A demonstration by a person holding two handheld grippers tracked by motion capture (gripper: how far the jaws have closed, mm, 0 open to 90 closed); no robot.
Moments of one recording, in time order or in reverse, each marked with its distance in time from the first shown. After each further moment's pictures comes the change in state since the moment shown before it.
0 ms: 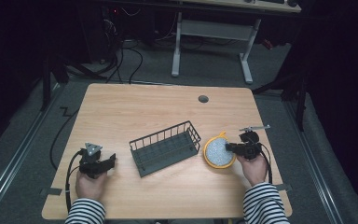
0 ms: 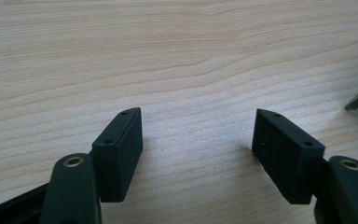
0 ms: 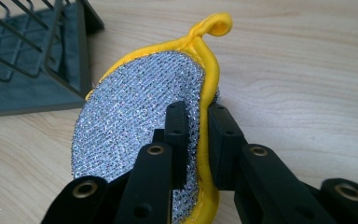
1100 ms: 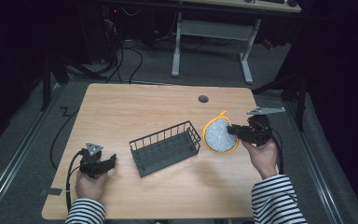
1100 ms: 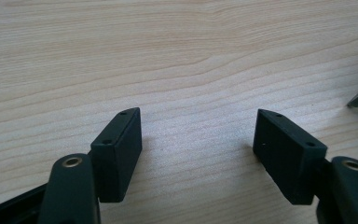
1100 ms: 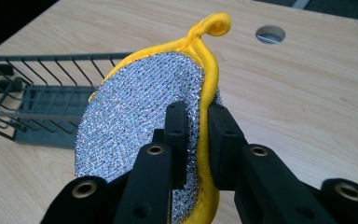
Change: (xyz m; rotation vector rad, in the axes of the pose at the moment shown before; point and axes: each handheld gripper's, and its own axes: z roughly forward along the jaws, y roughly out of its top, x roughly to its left) left arm -0.002 0.000 0.001 0.004 0.010 0.015; right arm 0.036 0.051 -0.075 -0.159 0.064 -0.160
